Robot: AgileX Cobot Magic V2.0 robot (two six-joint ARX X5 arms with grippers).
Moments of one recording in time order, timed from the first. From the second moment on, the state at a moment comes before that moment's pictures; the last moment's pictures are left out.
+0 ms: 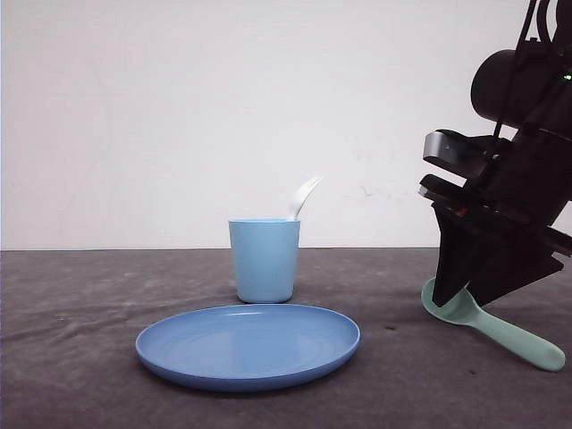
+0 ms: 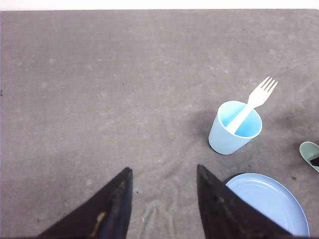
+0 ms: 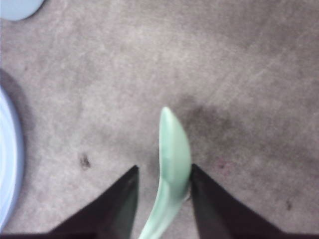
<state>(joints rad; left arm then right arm) -0.16 0.79 1.03 -0.76 0.18 -0.04 0.29 1.58 0.83 -0.34 -0.36 0.08</state>
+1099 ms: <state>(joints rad) -0.16 0.79 1.03 -0.78 0.18 -0.04 0.48 1.52 0.96 0.24 -0.51 0.26</state>
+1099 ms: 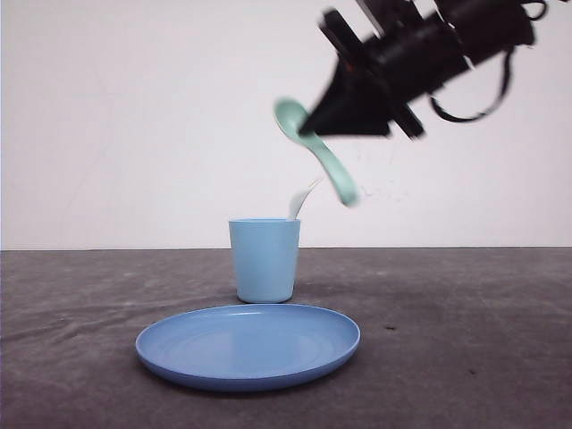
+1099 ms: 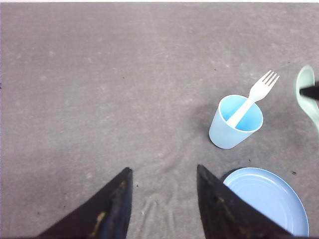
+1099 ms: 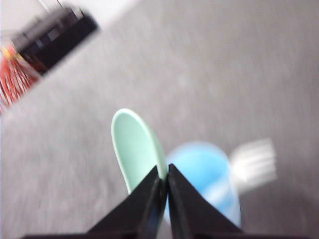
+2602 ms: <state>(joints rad) -0.16 0.79 1.03 -0.78 0.18 -0.04 0.62 1.85 0.96 0.73 -0.27 0.05</state>
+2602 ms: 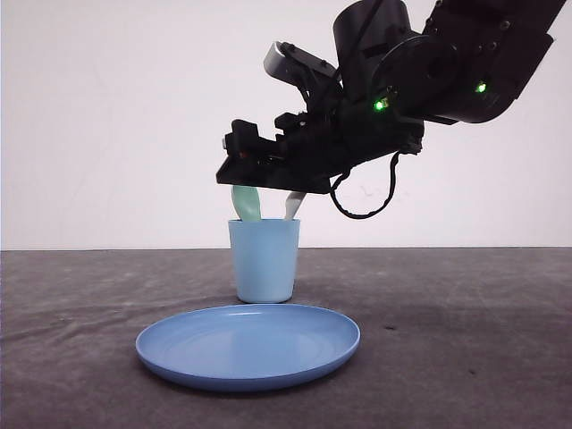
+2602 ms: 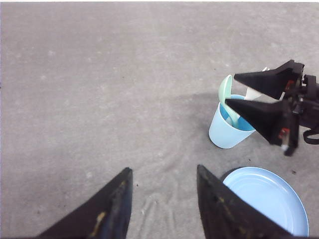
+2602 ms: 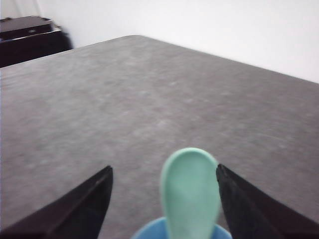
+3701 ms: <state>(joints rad) -0.16 0.79 1.03 -0.78 0.18 -0.04 0.60 1.25 0.96 -0.39 -0.22 0.05</state>
